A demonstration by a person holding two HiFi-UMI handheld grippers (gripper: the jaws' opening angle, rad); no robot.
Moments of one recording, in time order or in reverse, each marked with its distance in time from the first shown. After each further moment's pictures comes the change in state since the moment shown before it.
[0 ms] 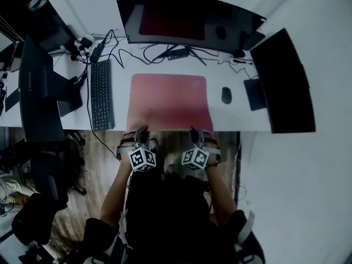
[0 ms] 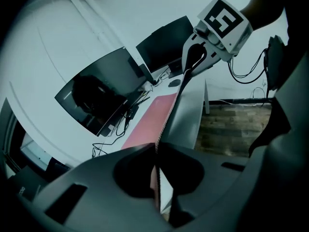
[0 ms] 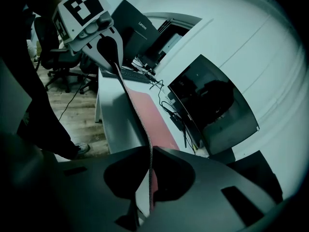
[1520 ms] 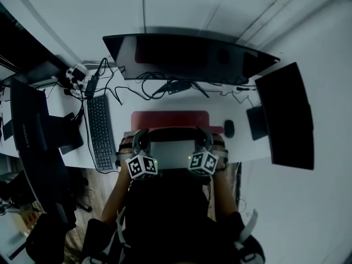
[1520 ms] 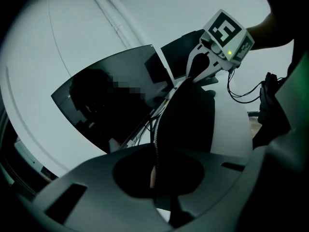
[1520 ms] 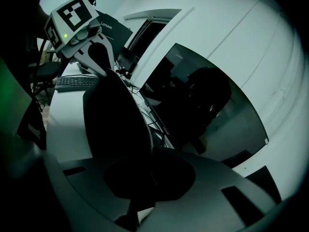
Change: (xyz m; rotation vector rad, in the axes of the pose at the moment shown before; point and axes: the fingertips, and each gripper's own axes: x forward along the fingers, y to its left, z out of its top) left arm 0.089 0.195 0.077 -0.078 -0.083 0.014; right arm 0.110 -0.178 0.087 0.120 -0.060 -0.029
